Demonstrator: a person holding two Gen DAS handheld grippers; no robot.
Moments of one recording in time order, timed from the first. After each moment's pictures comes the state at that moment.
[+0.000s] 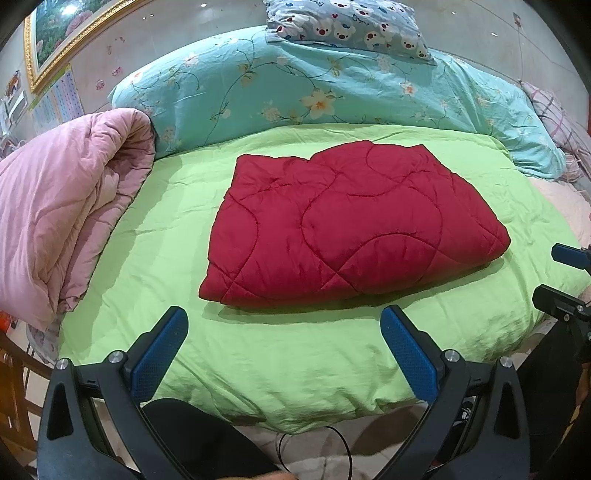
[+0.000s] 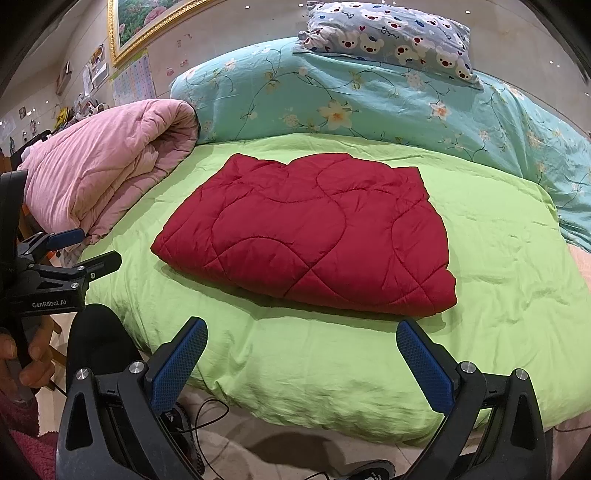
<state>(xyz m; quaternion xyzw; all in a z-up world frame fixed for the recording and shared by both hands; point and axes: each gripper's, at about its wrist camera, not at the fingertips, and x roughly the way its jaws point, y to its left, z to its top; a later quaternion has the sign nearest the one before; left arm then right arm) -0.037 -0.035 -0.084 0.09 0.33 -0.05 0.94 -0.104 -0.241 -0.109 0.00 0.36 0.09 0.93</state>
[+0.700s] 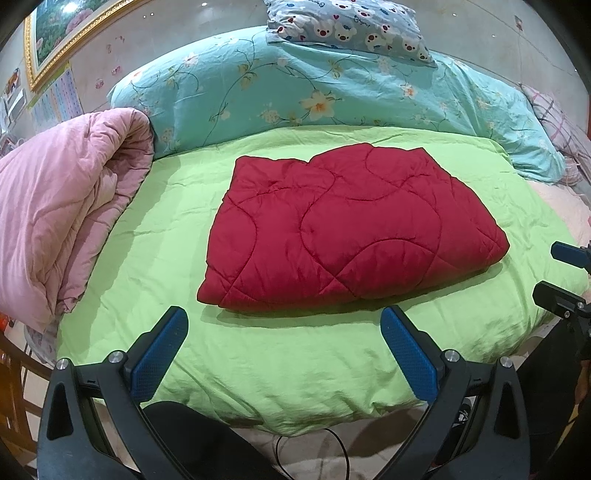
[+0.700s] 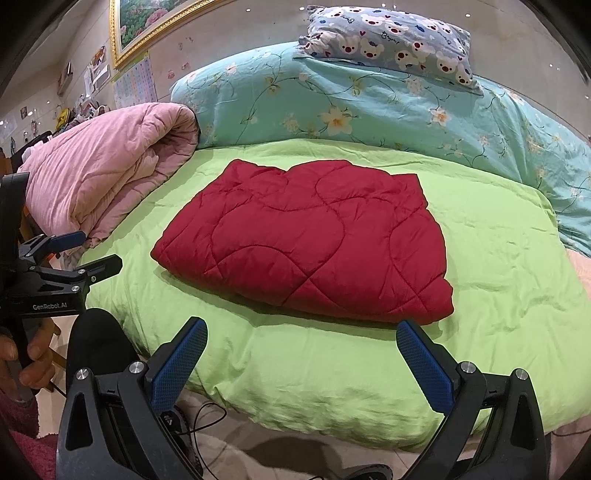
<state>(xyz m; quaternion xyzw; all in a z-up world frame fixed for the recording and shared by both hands) -0.032 -0.036 -0.079 0.09 0.33 -0.05 0.94 -0.100 -0.242 -0.102 0.00 0.36 0.09 0.93</state>
